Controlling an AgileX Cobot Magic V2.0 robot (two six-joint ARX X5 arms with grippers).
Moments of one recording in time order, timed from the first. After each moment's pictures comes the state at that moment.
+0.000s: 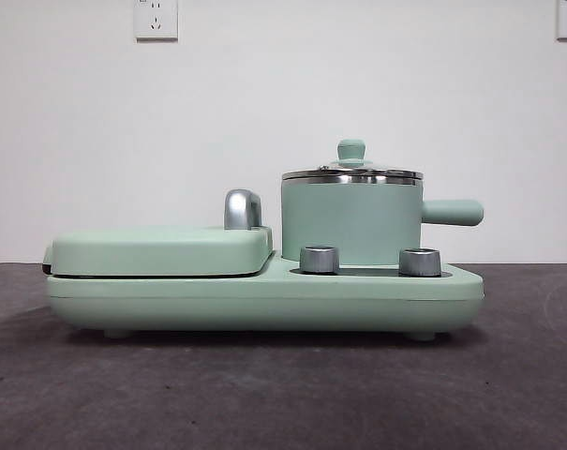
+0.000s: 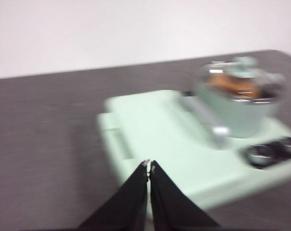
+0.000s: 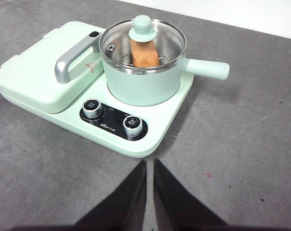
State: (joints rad) left arm -0.11 0.33 0.58 -0.46 0.21 0.02; right arm 0.33 0.44 0.88 -0.90 -0.13 -0.01
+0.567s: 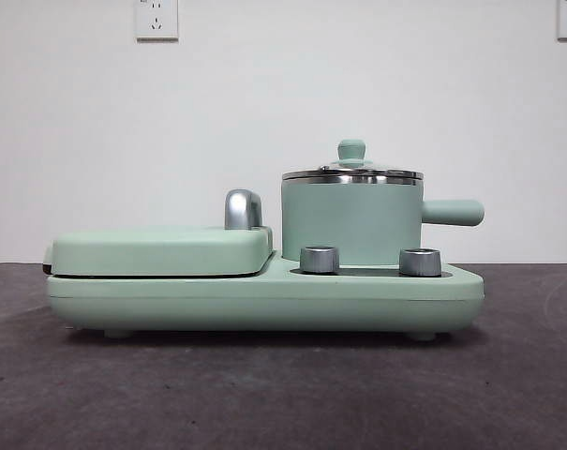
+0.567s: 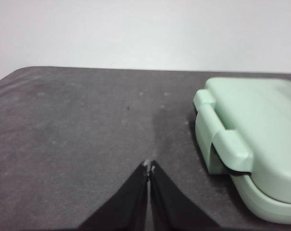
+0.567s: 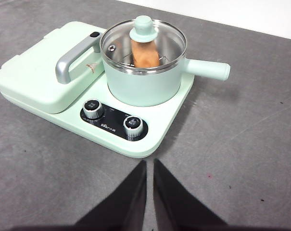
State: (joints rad) left arm 0.02 0.00 0.03 -0.11 0.05 -0.04; right arm 0.33 0.43 0.88 -0.90 -0.13 -0.01
